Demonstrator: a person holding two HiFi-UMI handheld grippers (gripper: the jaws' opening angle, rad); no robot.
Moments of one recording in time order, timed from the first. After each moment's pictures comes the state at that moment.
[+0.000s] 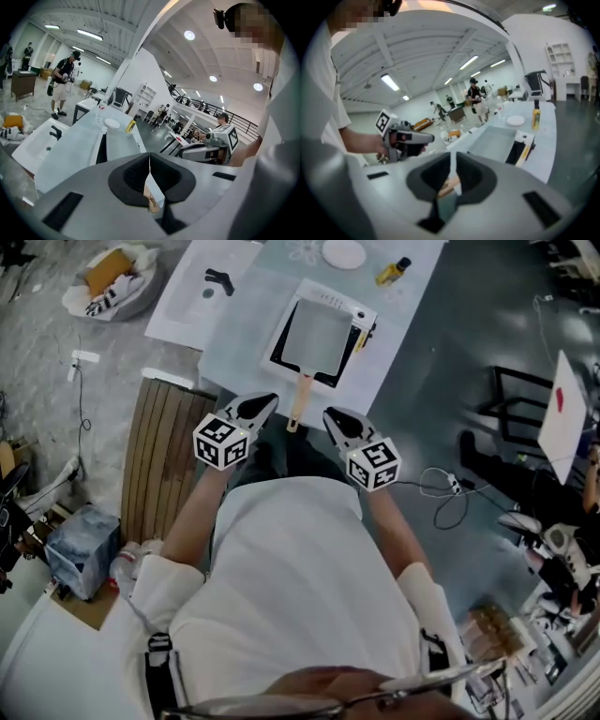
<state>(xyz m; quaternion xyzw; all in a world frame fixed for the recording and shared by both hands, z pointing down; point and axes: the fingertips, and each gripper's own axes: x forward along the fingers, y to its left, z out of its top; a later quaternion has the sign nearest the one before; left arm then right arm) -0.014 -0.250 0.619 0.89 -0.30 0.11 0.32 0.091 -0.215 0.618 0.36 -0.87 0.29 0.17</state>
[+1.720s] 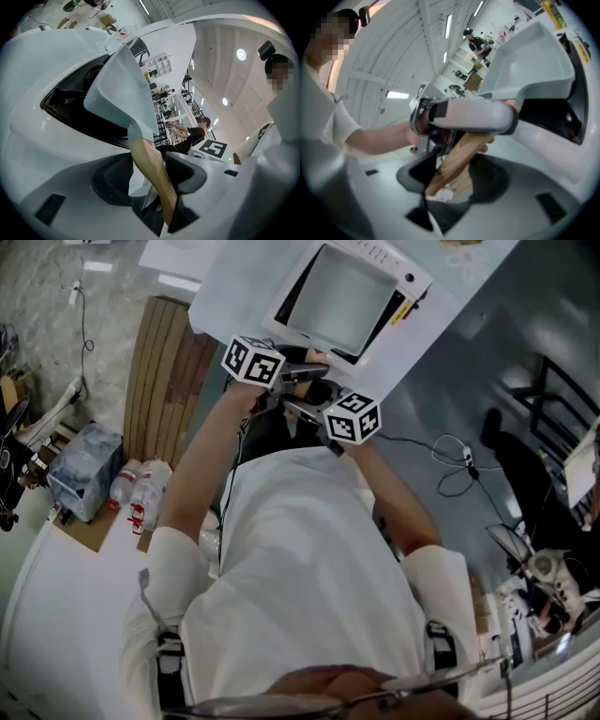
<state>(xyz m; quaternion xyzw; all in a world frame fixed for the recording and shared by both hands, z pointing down) 0.075 -0.268 0.783 0.77 -0.12 0.15 0.61 -0.002 -0.198 0.761 0.12 -0.82 0.54 0.16</state>
